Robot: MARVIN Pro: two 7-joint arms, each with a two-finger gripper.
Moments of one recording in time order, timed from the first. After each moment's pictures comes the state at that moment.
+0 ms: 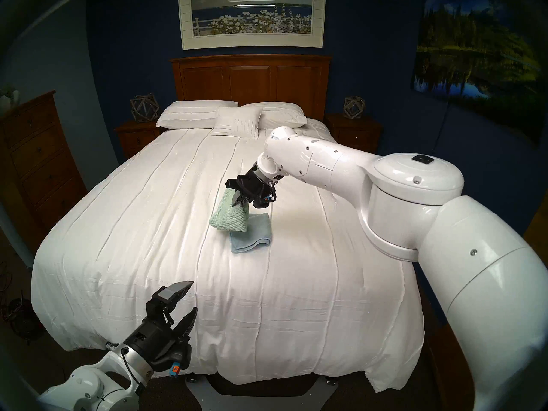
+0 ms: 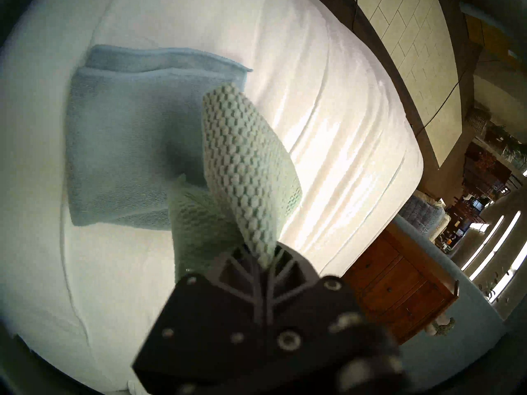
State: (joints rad) left arm 2.46 -1.01 -1.46 -2.36 1.24 0.12 0.00; right arm -0.07 -1.48 -0.13 -0.57 -1.23 -0.96 -0.20
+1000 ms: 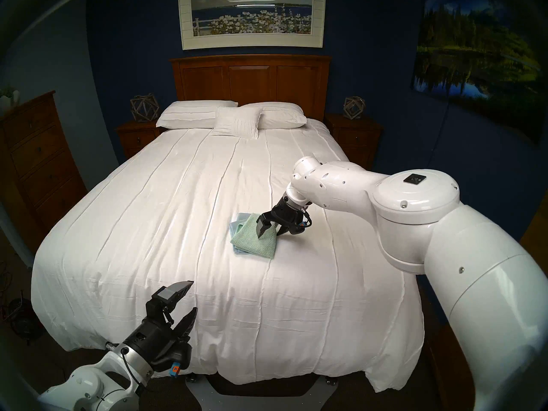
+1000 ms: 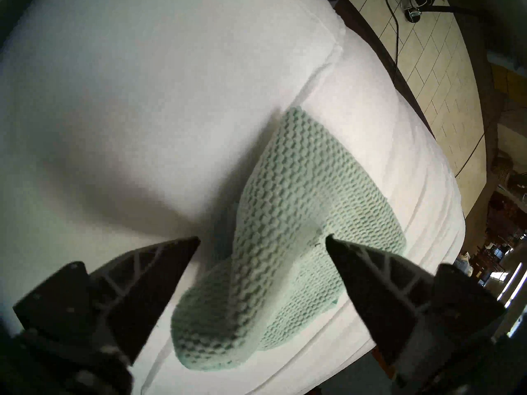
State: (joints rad) left arm 2.47 -1.01 -1.46 -2.36 1.24 0.12 0.00; right arm -0.12 -1.42 -0.38 -0.48 -1.48 -0.94 -0.57
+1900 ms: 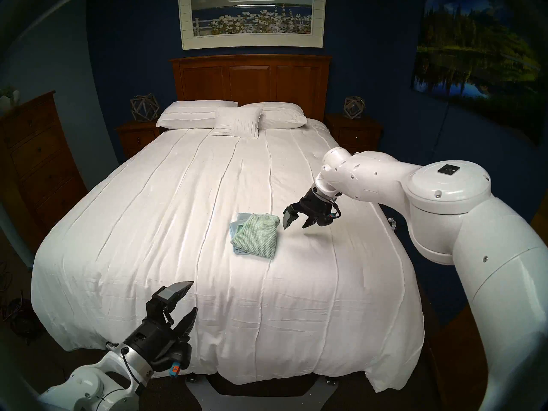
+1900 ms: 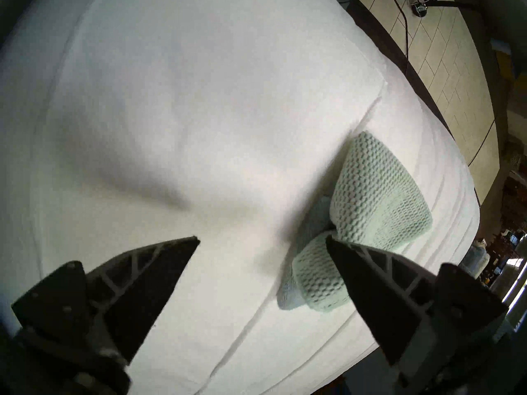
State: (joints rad) left arm 2.46 -1.01 -1.46 -2.35 1.24 0.12 0.00; right arm -0.04 -1.24 -0.43 -0.53 -1.50 -0.96 -0.65
